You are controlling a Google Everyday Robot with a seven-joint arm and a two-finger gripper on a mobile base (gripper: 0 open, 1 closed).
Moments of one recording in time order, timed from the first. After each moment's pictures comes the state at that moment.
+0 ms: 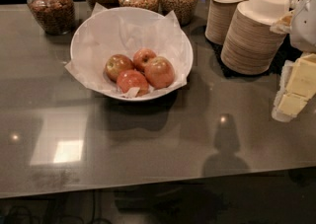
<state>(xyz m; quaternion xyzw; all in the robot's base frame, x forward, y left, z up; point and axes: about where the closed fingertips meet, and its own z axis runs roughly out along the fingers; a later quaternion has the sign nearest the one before) 0.438 -0.217 0.976 -0.60 0.78 -0.03 0.16</state>
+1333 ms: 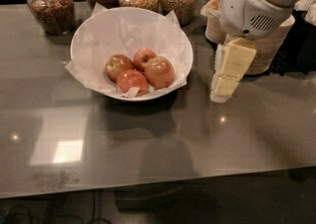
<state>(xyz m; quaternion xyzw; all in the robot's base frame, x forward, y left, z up) 0.475 -0.101 0.988 -0.70 0.68 0.00 0.22</state>
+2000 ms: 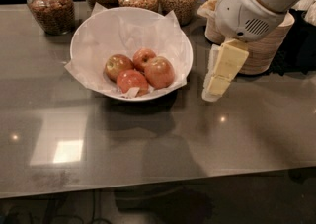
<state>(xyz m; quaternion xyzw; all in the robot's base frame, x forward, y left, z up) 0.483 -0.093 0.984 -0.68 0.68 0.02 0.25</state>
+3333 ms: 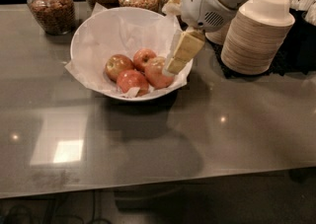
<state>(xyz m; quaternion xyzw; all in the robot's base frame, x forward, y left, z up) 0.537 -0.030 0.983 -0.70 0.64 0.07 0.32</state>
